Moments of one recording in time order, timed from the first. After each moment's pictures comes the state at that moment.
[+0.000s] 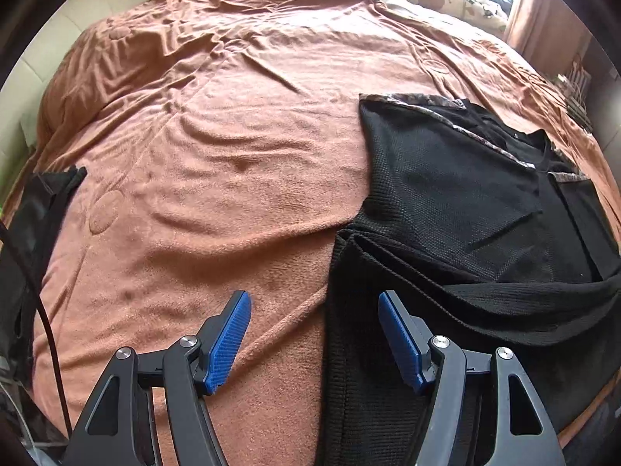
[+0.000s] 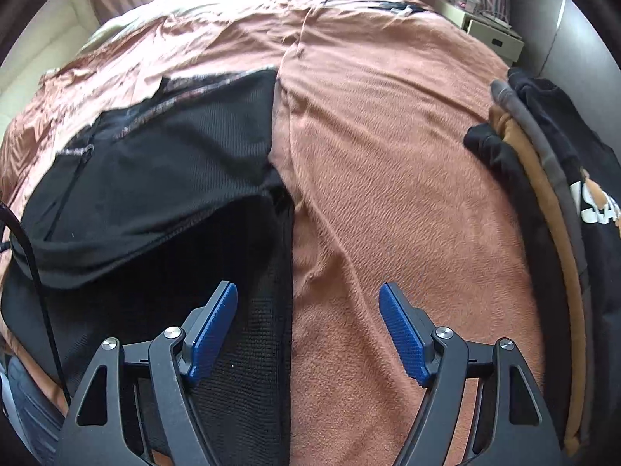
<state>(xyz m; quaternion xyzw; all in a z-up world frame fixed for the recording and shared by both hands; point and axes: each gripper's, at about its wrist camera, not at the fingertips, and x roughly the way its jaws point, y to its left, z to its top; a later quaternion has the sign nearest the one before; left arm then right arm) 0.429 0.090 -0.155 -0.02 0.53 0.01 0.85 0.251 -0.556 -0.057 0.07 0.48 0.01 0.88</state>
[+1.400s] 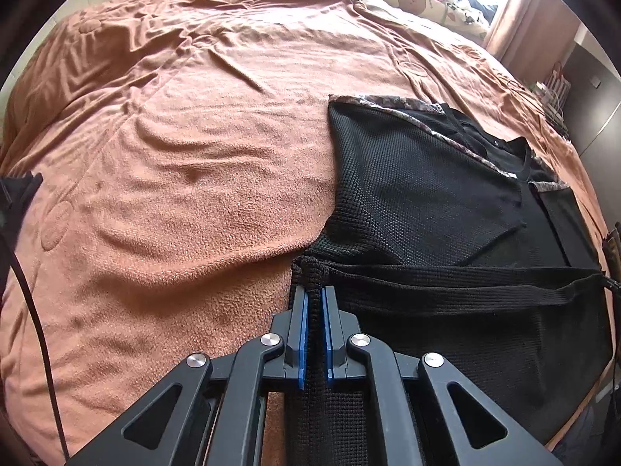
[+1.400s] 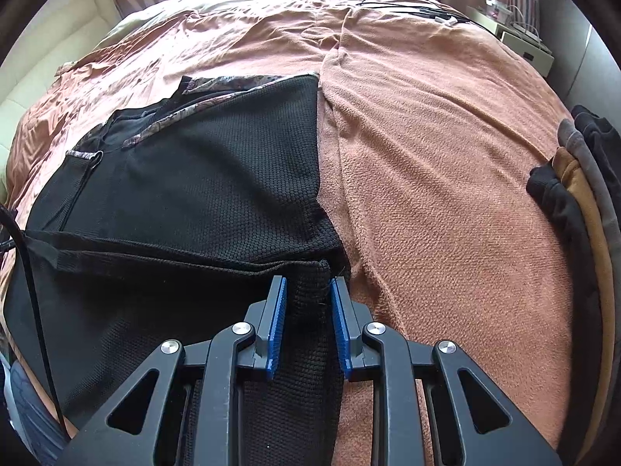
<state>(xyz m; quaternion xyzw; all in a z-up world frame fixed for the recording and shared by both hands) 0.446 0.085 -0.167 -0.06 0.52 -0.04 0.85 0.301 -0.540 -0.065 0.06 0.46 0.05 0.88</state>
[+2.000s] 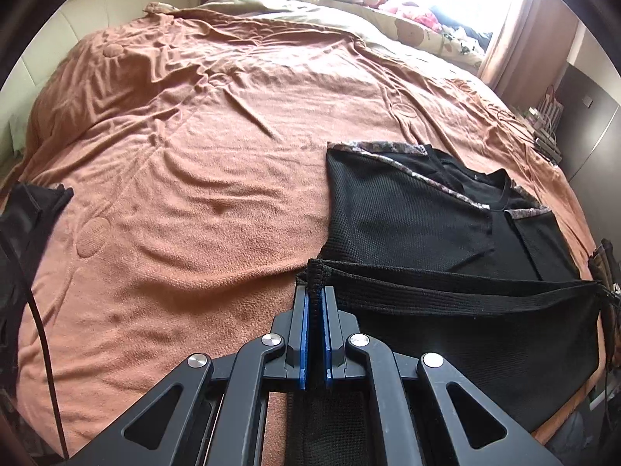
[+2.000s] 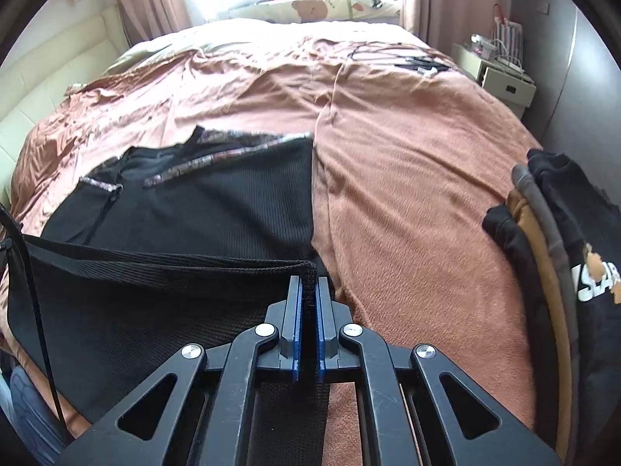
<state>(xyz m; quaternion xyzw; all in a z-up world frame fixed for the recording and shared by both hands) 0.419 0.092 -0.114 -0.08 0.47 -0.03 0.88 0.258 -0.536 -0.012 0.05 0.39 0.03 0.92</state>
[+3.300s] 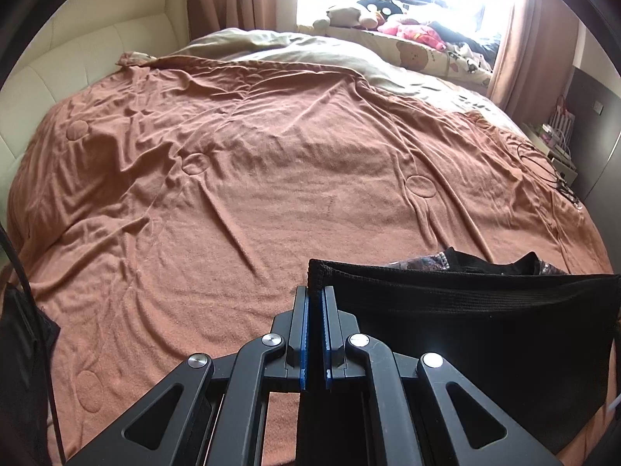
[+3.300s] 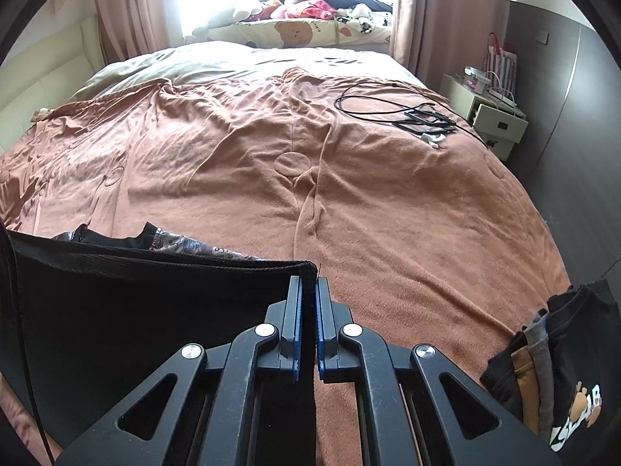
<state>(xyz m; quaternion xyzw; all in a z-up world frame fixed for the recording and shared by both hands) 0.576 0.075 -0.081 -0.04 0.43 -0.01 0.90 0.404 -0.531 0.014 0.03 0.37 -0.01 0.93</state>
